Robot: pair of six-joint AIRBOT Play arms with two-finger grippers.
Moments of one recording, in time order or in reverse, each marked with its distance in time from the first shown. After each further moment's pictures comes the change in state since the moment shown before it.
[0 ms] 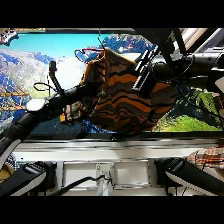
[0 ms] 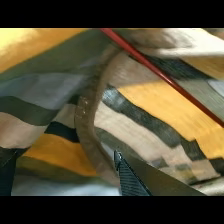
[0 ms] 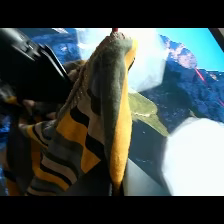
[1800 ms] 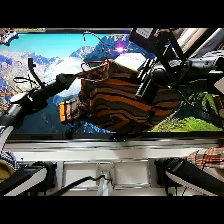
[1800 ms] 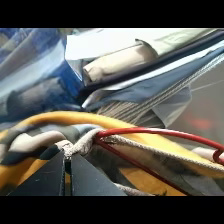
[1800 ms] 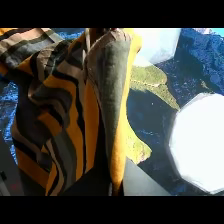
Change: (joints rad) left arm 0.395 -0.116 0.015 -0.125 -0.314 0.115; right arm 0.000 0.000 0.000 -0.035 0.116 0.004
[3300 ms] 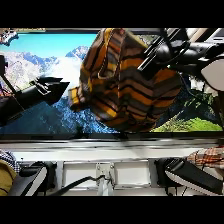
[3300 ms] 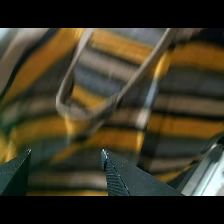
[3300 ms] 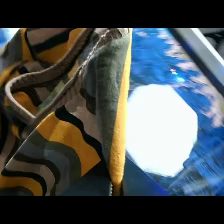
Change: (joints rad) left arm 0.048 0.444 0.005 0.503 -0.102 -0.006; right arm -0.086 -0.040 0.000 -0.245 -0.217 0.209
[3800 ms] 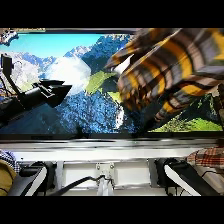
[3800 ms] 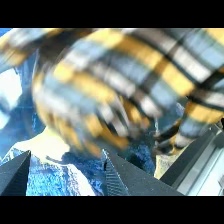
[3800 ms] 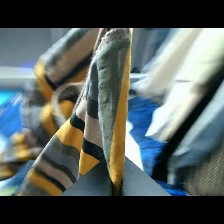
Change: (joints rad) left arm -0.029 0.000 0.000 0.055 0.000 -0.027; right arm -0.484 0.153 0.034 -0.093 -0.125 0.467
